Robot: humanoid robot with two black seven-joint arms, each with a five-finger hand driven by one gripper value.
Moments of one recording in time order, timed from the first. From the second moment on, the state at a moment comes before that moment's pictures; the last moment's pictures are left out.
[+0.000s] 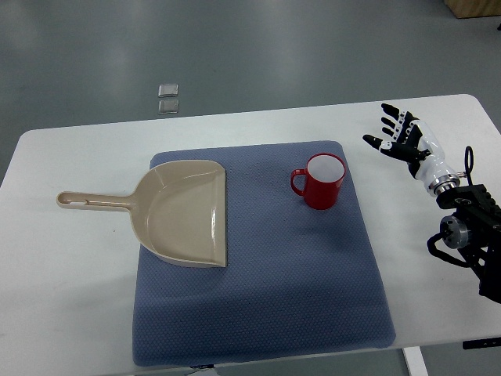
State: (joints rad) left arm -0.01 0.00 -0.07 -0.15 0.08 -0.04 0.09; right arm 0.59 -0.24 0.84 0.57 -0.60 0.10 0.53
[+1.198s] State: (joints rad) left arm -0.01 0.00 -0.06 -0.15 0.08 -0.04 0.09; right arm 0.62 -0.25 0.84 0.57 -0.60 0.19 0.54
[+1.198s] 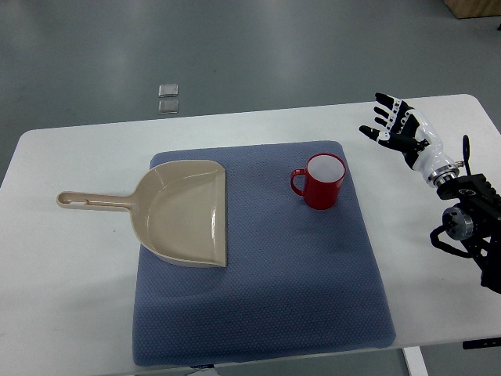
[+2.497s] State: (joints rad) left arm -0.01 0.00 -0.06 -0.15 0.08 -0.04 0.09; right arm 0.57 -0.37 0.78 0.63 -0.61 0.35 0.61
